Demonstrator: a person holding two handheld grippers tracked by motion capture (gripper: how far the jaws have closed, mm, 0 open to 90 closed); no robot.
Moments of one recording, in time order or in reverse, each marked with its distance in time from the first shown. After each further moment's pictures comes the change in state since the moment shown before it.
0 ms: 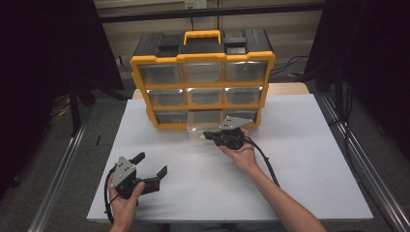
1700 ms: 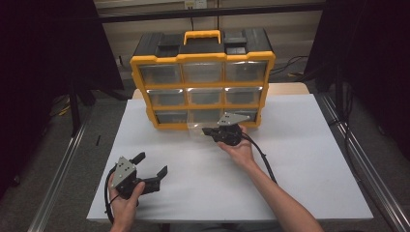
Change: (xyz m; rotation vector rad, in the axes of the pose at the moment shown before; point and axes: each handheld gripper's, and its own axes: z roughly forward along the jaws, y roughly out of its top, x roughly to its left) left arm 0.000 0.000 0.000 0.003 0.001 0.002; right arm -0.008 0.004 0.011 -0.002 -0.032 0.008
